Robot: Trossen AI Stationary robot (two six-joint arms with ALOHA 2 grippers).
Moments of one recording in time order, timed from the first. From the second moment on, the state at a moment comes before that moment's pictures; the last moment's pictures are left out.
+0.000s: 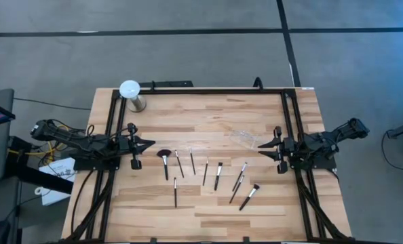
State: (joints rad) left arm -0.34 0.24 0.01 0.32 -0.49 0.27; right arm 0.39 0.02 0.06 -0.11 0.37 -0.03
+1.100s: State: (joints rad) left arm -0.34 0.24 0.01 0.36 -0.48 0.22; right arm 0.39 0.02 0.06 -0.11 0.37 -0.03
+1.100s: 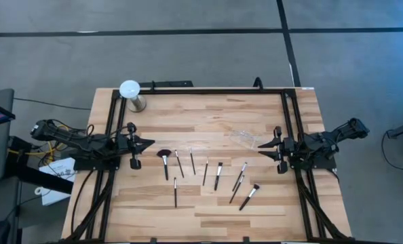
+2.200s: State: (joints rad) left arm -0.23 0.64 0.01 0.63 -0.74 -0.24; right arm 0.39 0.02 0.06 -0.11 0.37 -0.03
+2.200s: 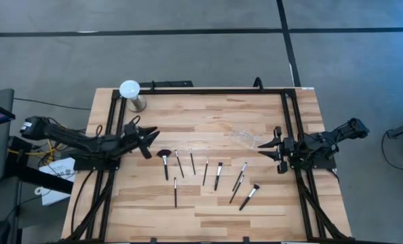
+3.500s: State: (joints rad) left arm -0.15 0.82 0.01 0.63 -0.63 -0.37; right arm 0.39 0.02 0.06 -0.01 0.37 0.10
